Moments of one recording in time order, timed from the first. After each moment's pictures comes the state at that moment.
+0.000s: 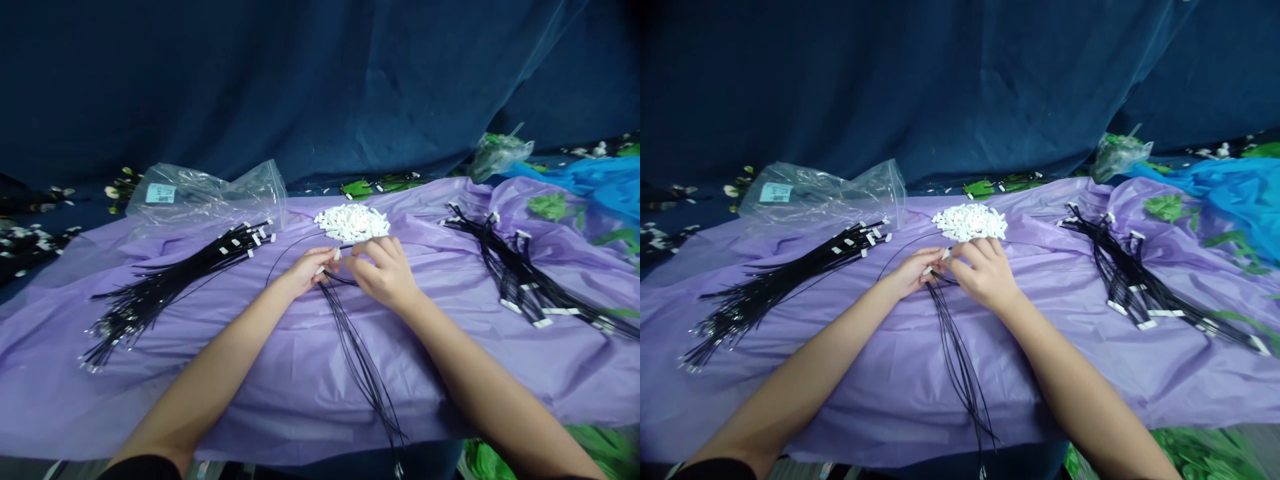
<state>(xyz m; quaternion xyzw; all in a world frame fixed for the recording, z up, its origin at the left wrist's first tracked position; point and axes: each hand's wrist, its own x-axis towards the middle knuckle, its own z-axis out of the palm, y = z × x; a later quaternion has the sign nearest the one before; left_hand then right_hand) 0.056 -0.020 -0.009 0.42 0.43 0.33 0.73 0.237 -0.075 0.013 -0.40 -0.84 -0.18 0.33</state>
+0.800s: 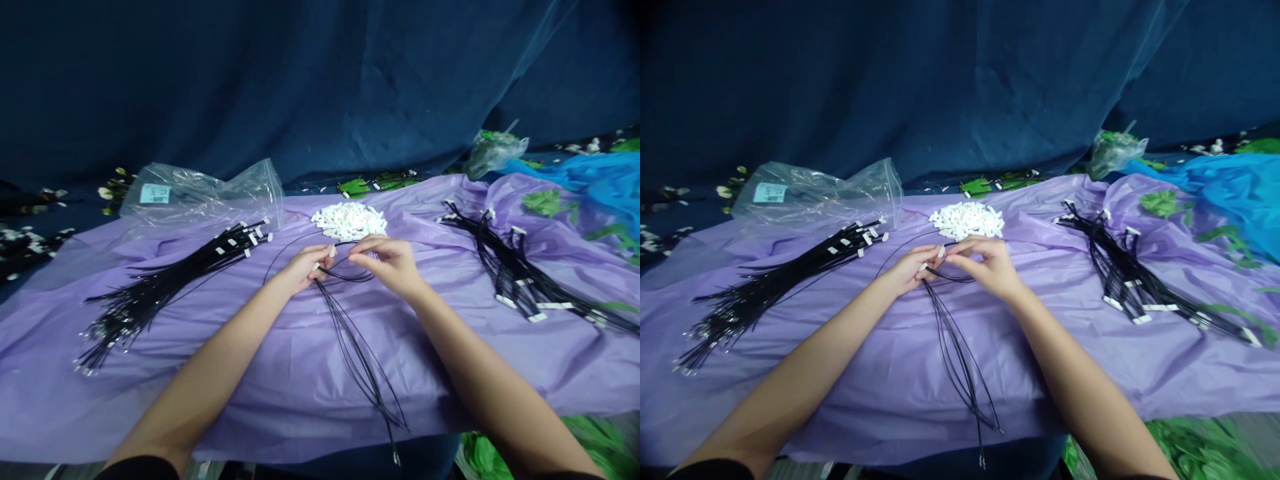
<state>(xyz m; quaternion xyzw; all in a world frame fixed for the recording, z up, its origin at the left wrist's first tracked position) 0.054 -0.018 -0.007 0.41 0.41 0.32 0.74 0.247 -0.065 0.019 -0.33 -0.70 0.30 0.55</state>
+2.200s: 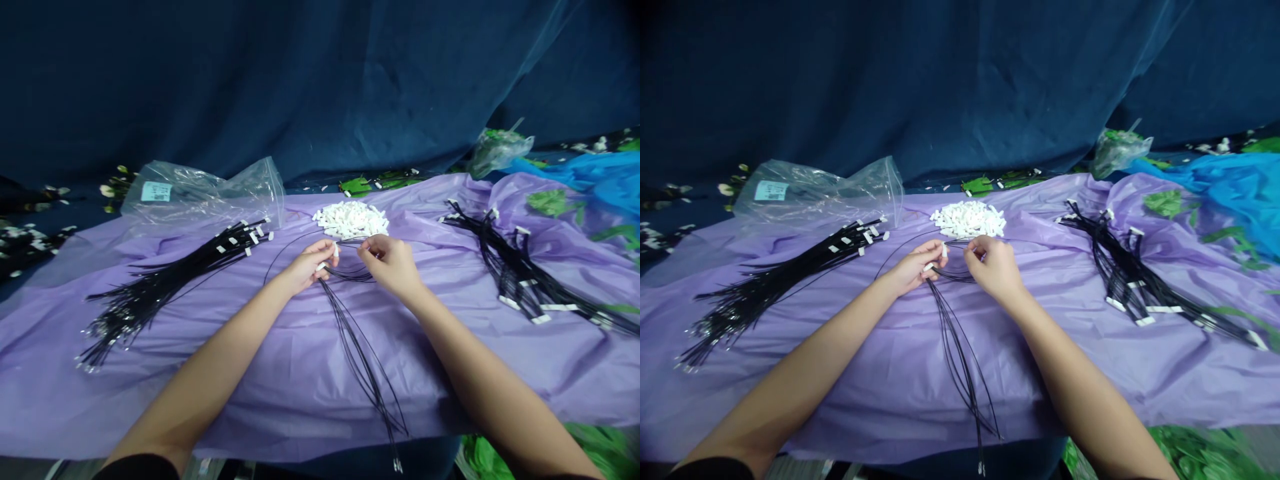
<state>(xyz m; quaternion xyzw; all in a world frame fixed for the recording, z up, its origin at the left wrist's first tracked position) 0.057 -0.025 0.000 0.47 0.40 0.31 0.72 0.246 -0.066 0.008 -0.60 -0.65 0.22 0.42</state>
